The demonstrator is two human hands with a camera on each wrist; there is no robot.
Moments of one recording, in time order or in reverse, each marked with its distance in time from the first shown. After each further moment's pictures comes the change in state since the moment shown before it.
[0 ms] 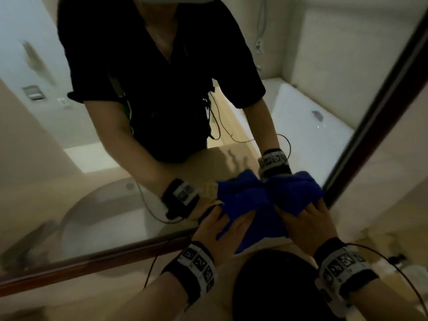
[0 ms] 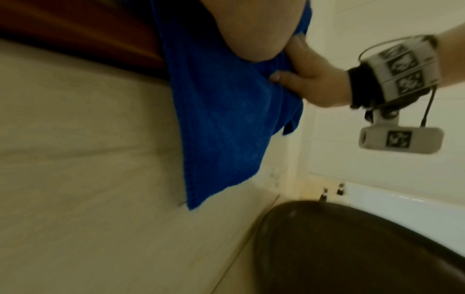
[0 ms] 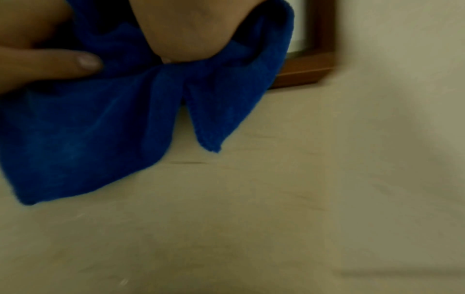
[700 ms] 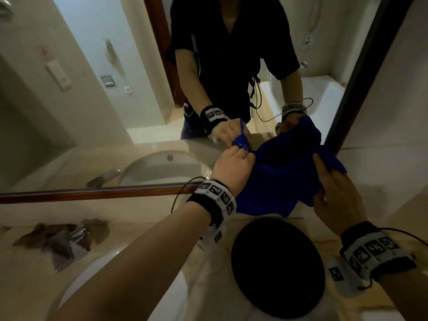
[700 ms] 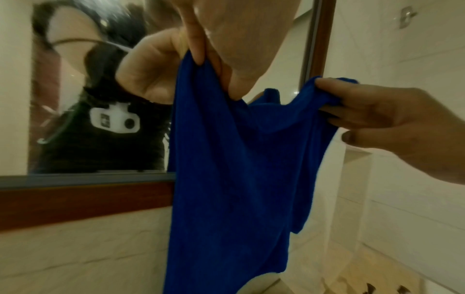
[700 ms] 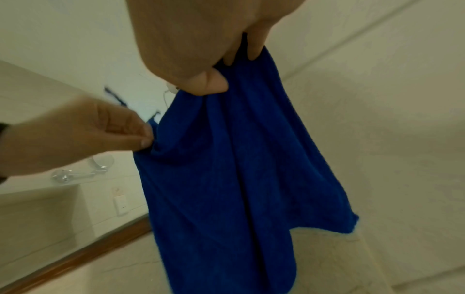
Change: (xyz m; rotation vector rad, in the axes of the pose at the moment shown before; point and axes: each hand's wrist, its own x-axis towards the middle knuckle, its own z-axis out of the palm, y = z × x) left_hand 0.013 0.056 -0.102 0.155 0.303 -0.247; right_hand -0.054 0.026 -0.100 0.493 0.225 0.257
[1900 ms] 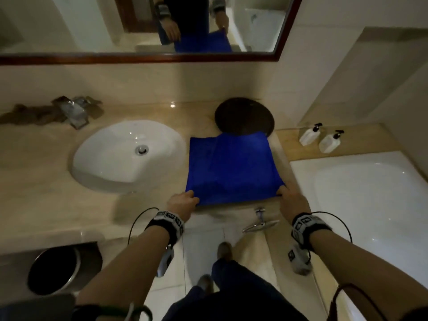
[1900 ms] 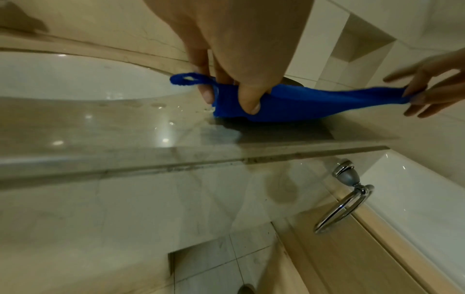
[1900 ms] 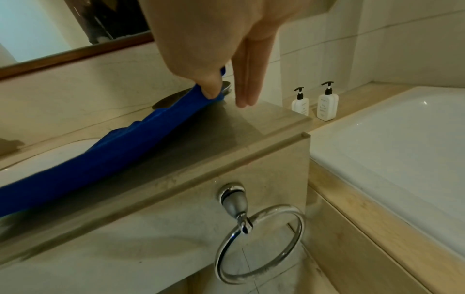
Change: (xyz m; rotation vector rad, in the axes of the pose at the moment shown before) left_hand -0.533 0.138 -0.037 -0.138 -0.837 -0.094; right_hand -0.447 -0.163 -0.047 -0.250 -0.616 0.492
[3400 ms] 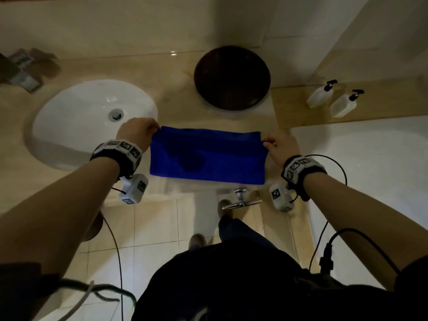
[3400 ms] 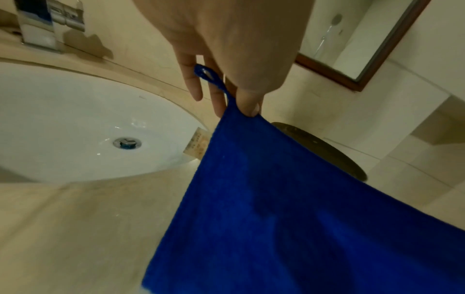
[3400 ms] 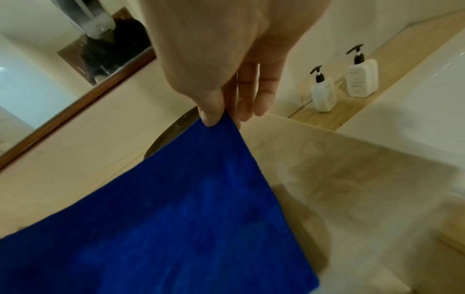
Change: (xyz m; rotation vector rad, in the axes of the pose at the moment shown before) left_hand 0.115 -0.049 -0.072 -0.363 0.190 -0.368; right_hand 0.143 0.064 -0.004 0.271 -0.164 -0.039
